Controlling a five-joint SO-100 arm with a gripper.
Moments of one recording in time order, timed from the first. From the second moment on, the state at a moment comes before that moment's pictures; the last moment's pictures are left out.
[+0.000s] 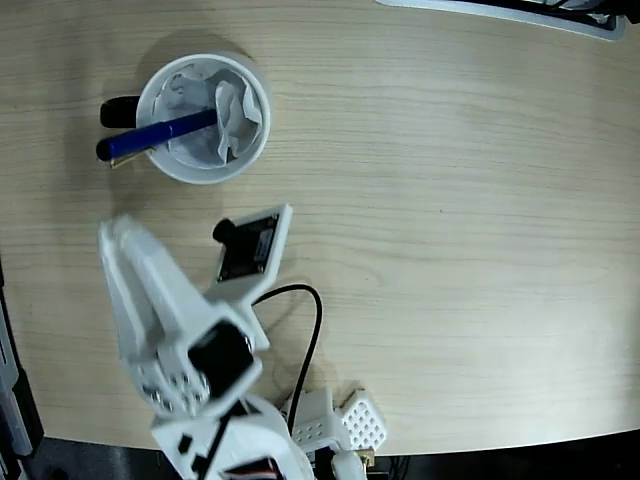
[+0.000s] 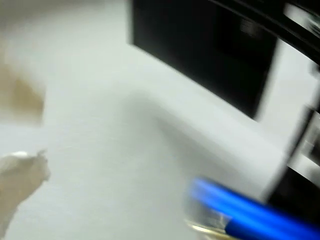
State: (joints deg) arm -27.7 130.2 142.8 -8.8 56.7
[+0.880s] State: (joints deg) arm -10.3 175.7 164.2 37.3 -5.4
